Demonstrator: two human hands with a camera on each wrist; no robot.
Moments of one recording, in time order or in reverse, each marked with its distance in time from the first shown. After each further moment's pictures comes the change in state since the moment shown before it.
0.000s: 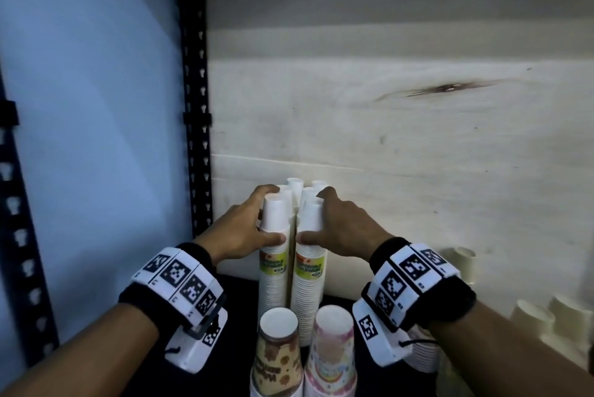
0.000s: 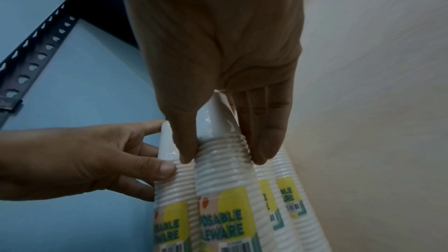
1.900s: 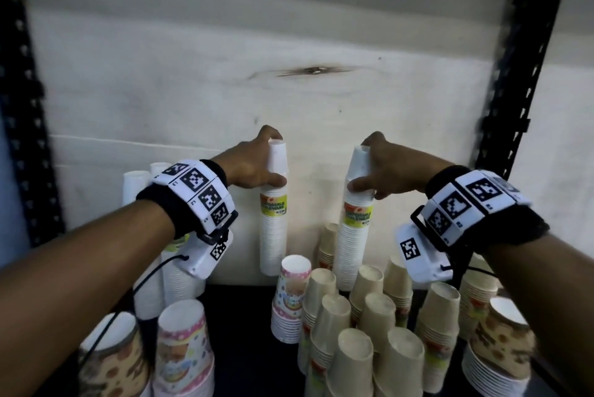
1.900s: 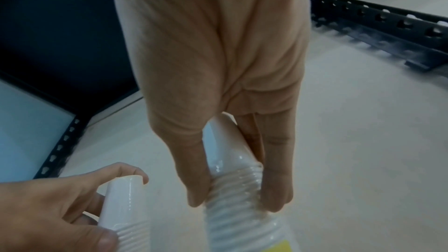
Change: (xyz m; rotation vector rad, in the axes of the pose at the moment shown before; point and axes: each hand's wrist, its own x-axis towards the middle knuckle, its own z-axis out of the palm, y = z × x) left_hand 0.104 0.191 0.072 0.024 -0.174 0.180; right_hand -0.073 0.173 -0.179 -0.069 0.036 0.345
